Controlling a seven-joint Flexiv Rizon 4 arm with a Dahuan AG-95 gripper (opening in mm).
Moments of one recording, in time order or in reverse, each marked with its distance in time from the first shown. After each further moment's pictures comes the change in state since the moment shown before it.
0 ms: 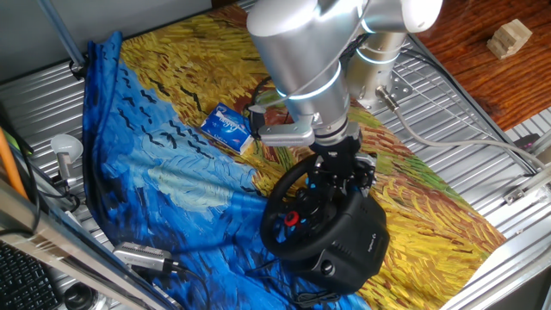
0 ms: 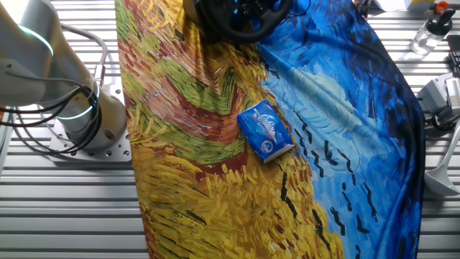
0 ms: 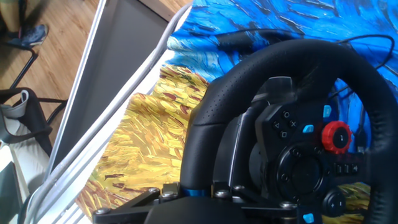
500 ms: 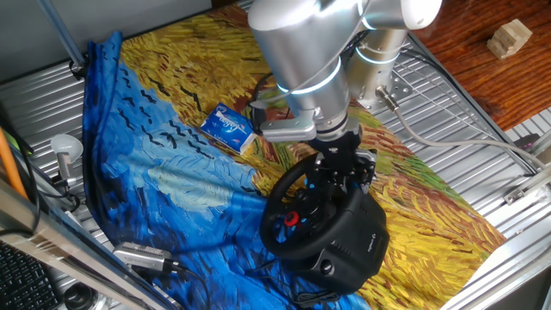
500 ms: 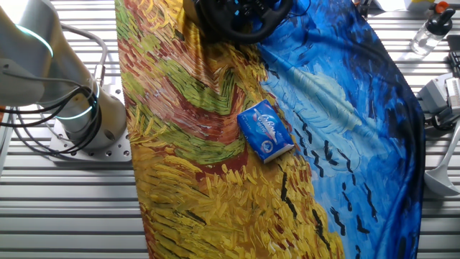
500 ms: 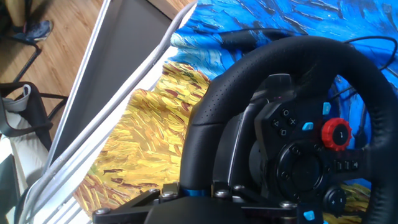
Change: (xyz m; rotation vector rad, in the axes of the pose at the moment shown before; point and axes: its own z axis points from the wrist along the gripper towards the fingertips) arm 0.007 -0.001 0.000 0.001 -0.012 -0.037
